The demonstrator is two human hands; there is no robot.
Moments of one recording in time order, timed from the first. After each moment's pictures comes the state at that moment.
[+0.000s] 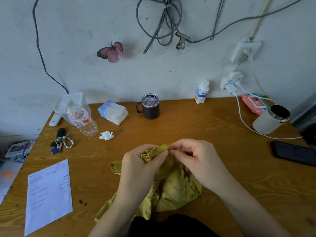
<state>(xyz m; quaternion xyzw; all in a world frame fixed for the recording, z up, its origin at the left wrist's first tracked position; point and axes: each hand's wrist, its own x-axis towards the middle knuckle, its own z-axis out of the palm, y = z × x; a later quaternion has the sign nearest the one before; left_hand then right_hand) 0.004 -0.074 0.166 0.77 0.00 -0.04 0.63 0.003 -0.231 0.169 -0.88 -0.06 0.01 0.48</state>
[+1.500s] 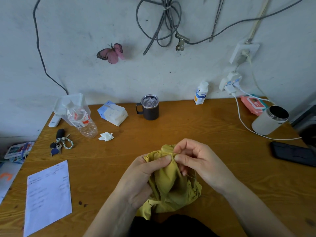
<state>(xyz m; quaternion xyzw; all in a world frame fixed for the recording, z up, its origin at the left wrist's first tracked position) 0.012 -0.072 0.166 0.46 0.09 -0.35 0.81 0.004 -0.245 0.155 -0.70 -0.08 0.14 0.69</state>
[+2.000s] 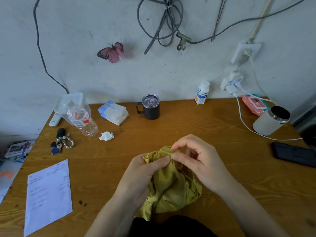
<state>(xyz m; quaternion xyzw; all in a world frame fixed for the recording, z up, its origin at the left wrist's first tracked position) 0.012 -0.074 0.158 0.52 0.12 -0.29 0.80 0.006 -0.240 0.154 -0.85 -0.13 -0.05 0.52</state>
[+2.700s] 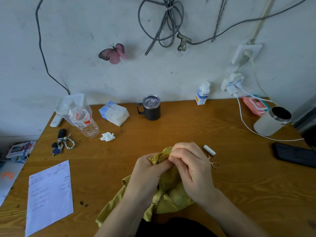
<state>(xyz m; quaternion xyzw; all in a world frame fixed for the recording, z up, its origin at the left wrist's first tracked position) 0.011 -0.082 0.146 0.63 0.08 -0.22 0.74 0.001 -0.211 0.121 -0.84 -0.16 -0.30 0.42</state>
